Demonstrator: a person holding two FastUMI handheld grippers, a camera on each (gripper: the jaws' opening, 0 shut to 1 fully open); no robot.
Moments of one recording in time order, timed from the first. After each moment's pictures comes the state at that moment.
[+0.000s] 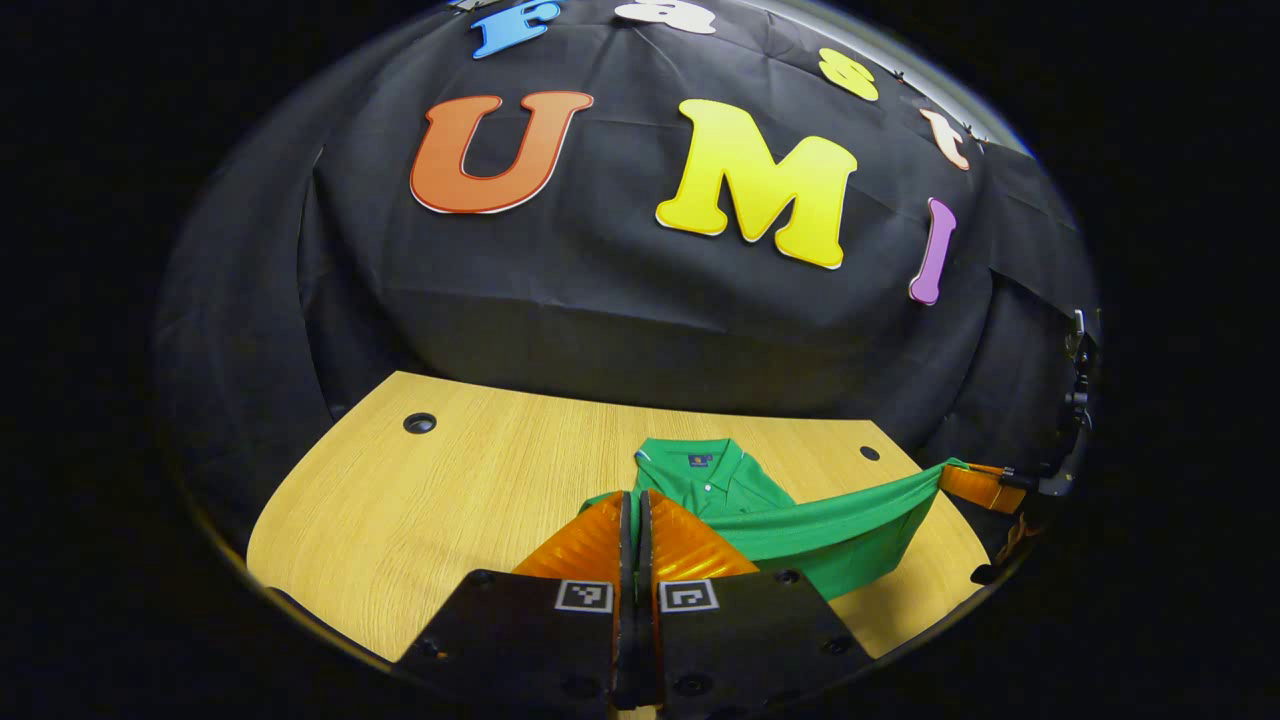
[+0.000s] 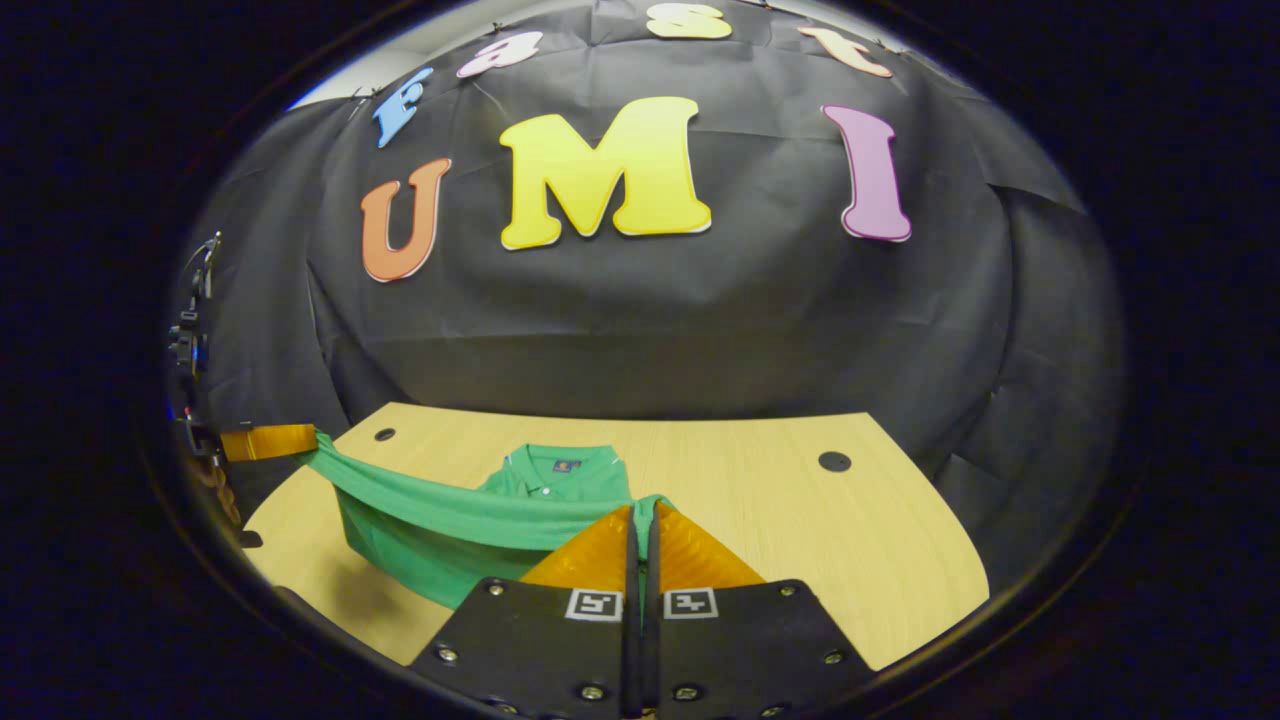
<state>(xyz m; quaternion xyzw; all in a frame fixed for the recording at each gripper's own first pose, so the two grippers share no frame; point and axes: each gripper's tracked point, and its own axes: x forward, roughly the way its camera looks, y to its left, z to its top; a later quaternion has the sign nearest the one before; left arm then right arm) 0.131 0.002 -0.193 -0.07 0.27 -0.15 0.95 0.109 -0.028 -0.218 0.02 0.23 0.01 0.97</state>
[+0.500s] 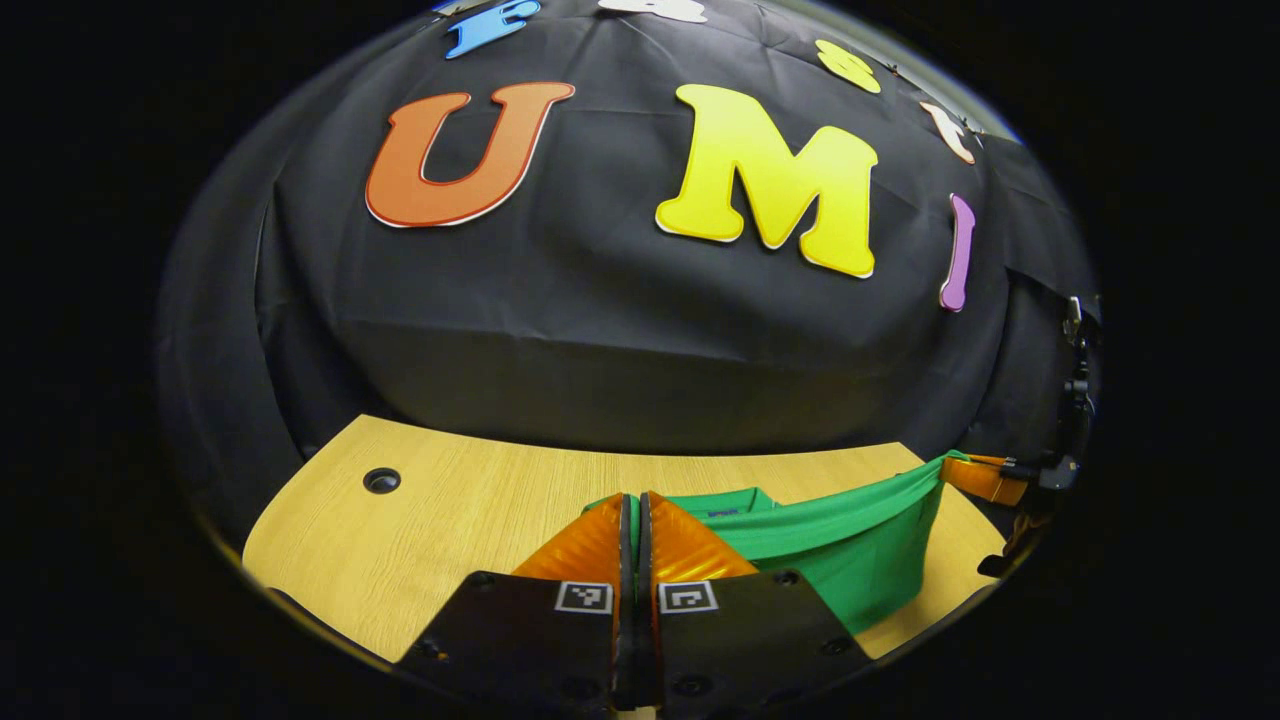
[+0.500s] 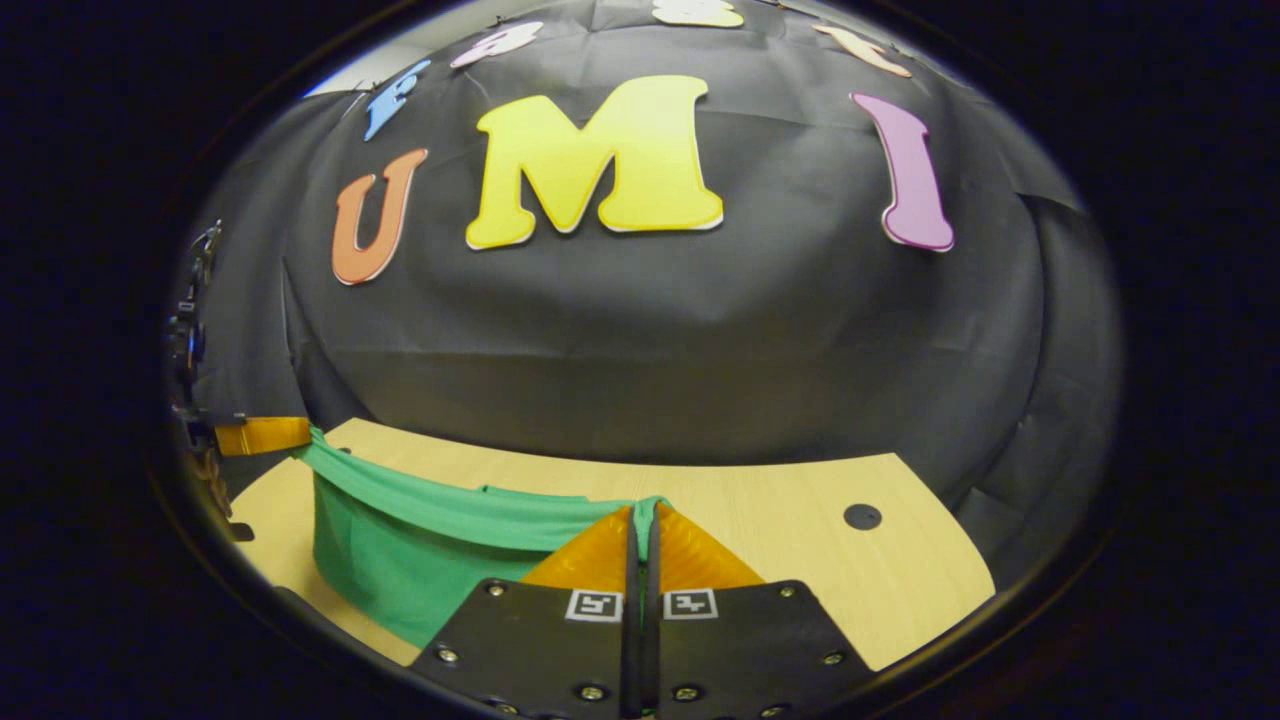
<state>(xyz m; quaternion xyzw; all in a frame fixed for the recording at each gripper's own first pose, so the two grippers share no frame) 0.239 -0.020 -0.241 -0.04 0.24 -0.15 0.96 0.232 -0.035 -0.257 0.00 0.21 0.01 0.98</state>
